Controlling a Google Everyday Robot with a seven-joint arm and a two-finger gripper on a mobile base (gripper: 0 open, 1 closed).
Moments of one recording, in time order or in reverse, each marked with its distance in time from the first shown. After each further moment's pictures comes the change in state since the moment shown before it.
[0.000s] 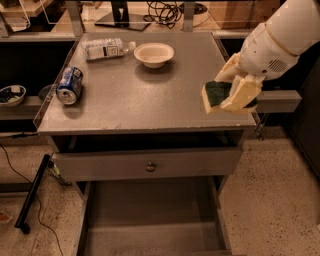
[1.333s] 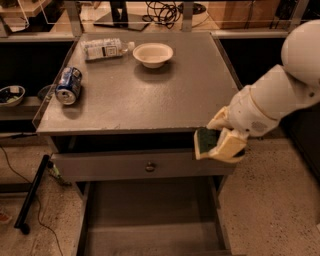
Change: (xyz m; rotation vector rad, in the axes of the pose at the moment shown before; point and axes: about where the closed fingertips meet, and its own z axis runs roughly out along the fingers) arm 0.022 0.074 0.079 -0.045 -0.020 0.109
